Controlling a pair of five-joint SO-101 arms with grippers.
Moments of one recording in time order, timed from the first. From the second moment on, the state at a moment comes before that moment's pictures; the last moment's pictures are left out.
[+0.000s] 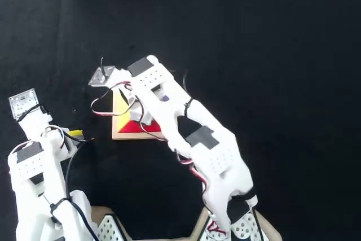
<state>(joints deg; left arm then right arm) -34.2 -42.9 73.5 44.1 -4.1 -36.9 37.3 -19.5 83.4 34.4</state>
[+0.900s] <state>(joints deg) -34.2 -42.9 73.5 44.1 -4.1 -36.8 58.0 -65.4 94.3 34.4</state>
